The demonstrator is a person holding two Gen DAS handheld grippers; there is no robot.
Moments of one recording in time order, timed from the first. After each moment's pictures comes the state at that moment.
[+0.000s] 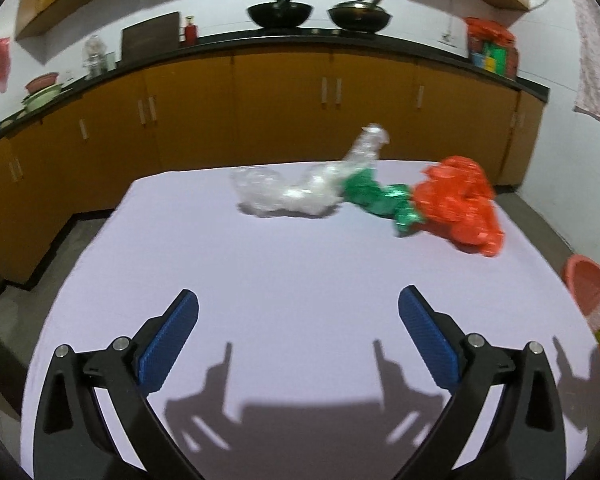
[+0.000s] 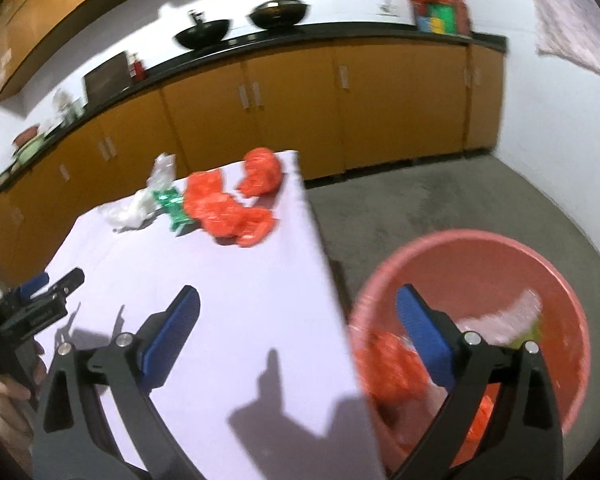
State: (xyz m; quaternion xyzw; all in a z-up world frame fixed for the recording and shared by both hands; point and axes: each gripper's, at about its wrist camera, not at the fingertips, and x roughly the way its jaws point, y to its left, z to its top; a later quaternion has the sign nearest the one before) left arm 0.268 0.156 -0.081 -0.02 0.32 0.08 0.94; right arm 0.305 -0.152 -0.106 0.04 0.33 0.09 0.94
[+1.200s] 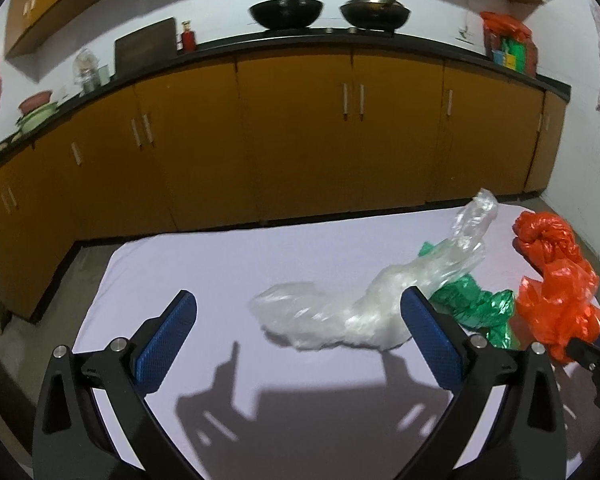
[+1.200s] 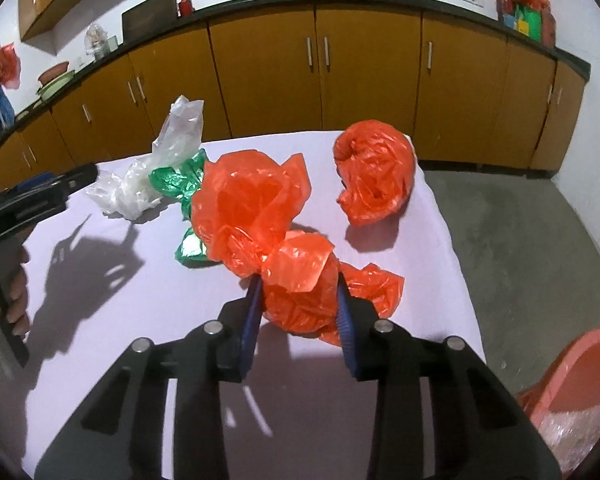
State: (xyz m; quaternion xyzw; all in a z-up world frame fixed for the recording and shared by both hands) left arm 0.402 0.203 -0.077 0.01 0.31 0.09 0.95; right arm 0.438 -0.050 -0.152 -0.02 0.38 0.17 0.91
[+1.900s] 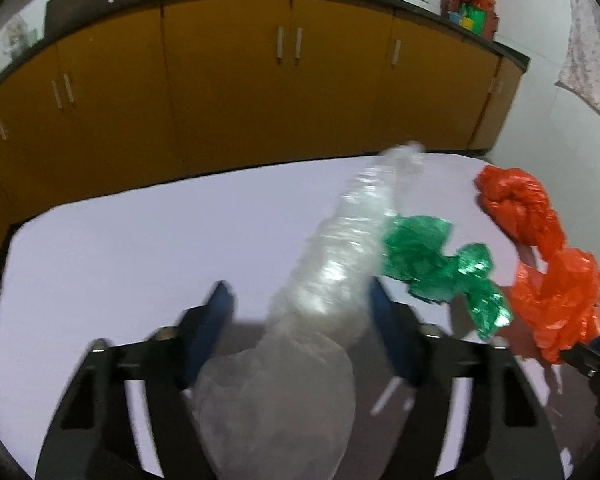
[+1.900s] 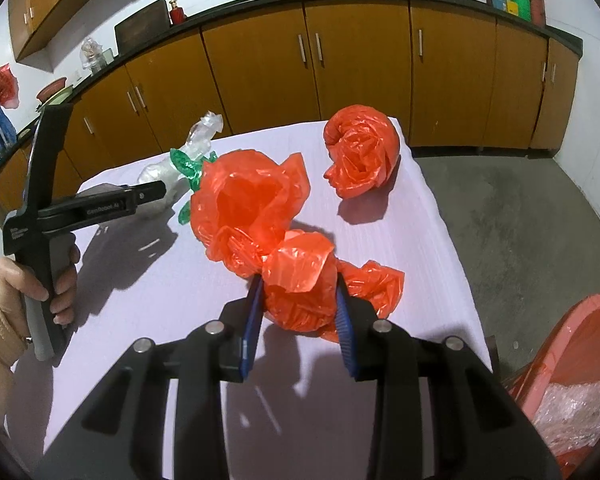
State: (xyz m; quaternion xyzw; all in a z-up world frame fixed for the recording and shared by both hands) left arm 0.439 0.195 -0.114 -0.03 0.40 -0.04 0.91; right arm 0.427 -0.064 -0.150 0.01 0.39 0.17 0.90
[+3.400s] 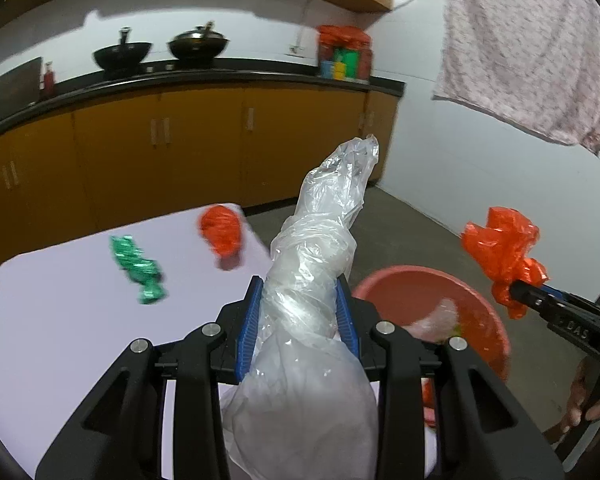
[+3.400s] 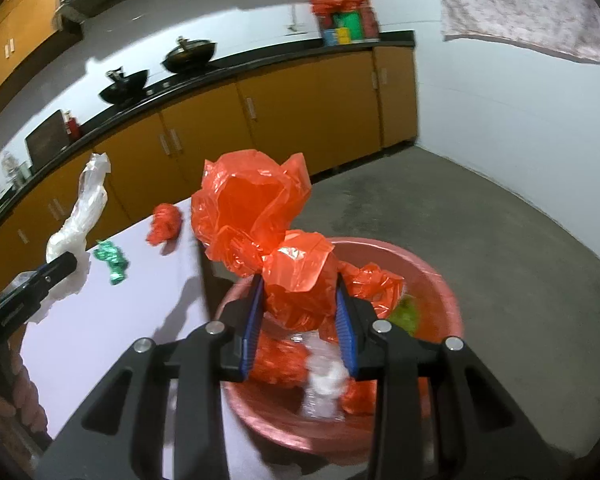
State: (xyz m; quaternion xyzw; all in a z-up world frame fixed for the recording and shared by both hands) left arm 0.262 -0.032 -0.005 -0.01 0.29 -0.18 0.94; right arm 0.224 -0.307 -0.062 0.12 0.31 -0.05 0.94
